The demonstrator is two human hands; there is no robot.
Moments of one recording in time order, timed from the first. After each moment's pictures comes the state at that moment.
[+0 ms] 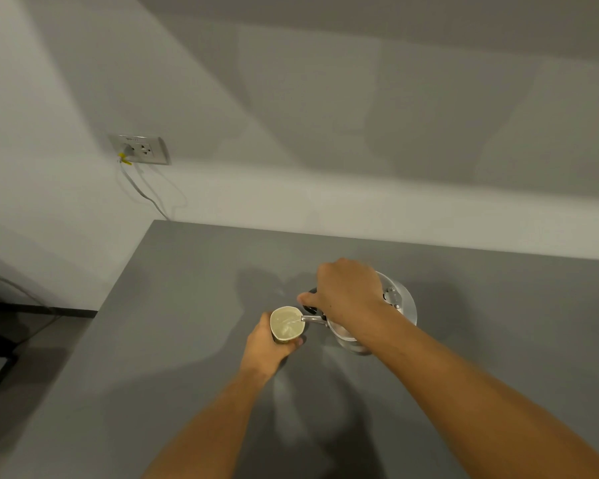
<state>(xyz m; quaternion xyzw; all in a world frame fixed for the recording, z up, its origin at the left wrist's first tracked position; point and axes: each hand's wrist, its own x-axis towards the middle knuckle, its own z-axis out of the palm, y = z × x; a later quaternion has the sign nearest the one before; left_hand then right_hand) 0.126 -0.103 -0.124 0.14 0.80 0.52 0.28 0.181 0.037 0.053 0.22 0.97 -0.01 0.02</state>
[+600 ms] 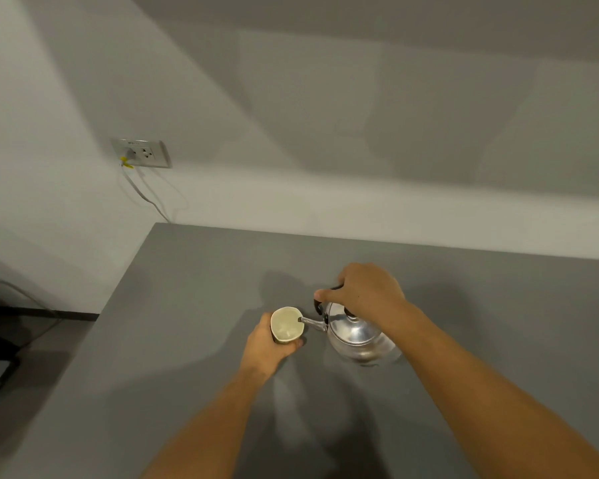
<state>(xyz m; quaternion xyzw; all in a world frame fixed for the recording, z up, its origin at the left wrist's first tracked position) 0.122 -0.105 -0.125 0.15 0.81 0.51 0.27 0.198 0.075 0.042 0.29 0.94 -0.18 0.06</state>
